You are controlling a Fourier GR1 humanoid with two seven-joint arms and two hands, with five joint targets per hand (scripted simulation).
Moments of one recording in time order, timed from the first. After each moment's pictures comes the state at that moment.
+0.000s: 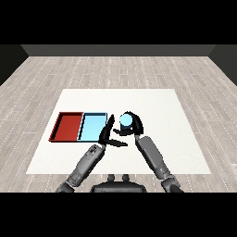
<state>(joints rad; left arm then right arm) -0.36 0.00 -0.46 -1.21 0.25 0.31 -0.33 -0.47 0.00 0.28 -1.26 -0.16 -0.26 -0.24</state>
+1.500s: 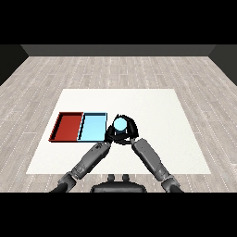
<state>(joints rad) -0.51 0.00 -0.59 -1.02 0.42 0.42 -0.40 -0.47 0.00 0.41 -1.29 -0.22 -0.31 -0.27</state>
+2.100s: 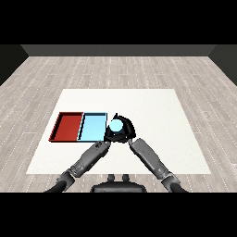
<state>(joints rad) -0.55 0.03 -0.63 -1.01 0.46 0.50 -0.39 -0.51 -0.02 0.49 -1.27 -0.24 -0.38 -0.27</state>
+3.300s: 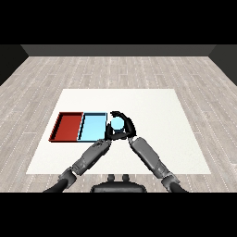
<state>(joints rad) -0.59 0.01 -0.61 -0.94 0.42 0.64 -0.34 -0.52 -0.01 0.46 -1.27 -0.19 -0.37 -0.23</state>
